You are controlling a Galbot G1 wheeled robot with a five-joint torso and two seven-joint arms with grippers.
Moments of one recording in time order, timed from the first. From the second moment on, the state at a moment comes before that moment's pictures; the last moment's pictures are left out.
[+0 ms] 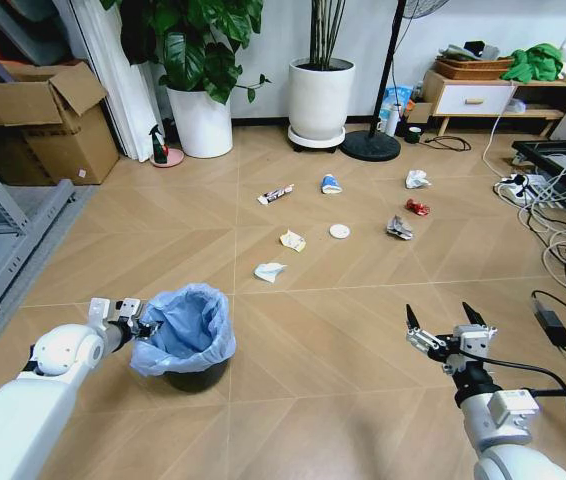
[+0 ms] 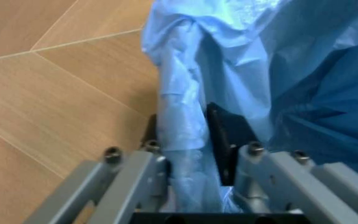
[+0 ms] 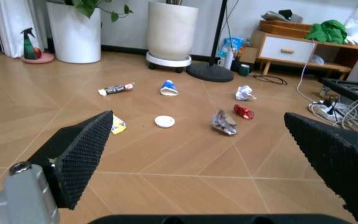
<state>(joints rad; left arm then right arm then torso) 0.99 -0.89 -0.39 -1.51 -0.54 0.73 0.22 -1.71 1.44 0.72 2.26 0.09 -0.08 -0.04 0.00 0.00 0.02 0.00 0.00</state>
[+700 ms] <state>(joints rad) 1.04 -0.93 -0.46 -1.59 -0.62 0.73 0.09 -1.68 1.42 0.73 2.26 0.13 -0.11 -0.01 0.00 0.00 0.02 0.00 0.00</state>
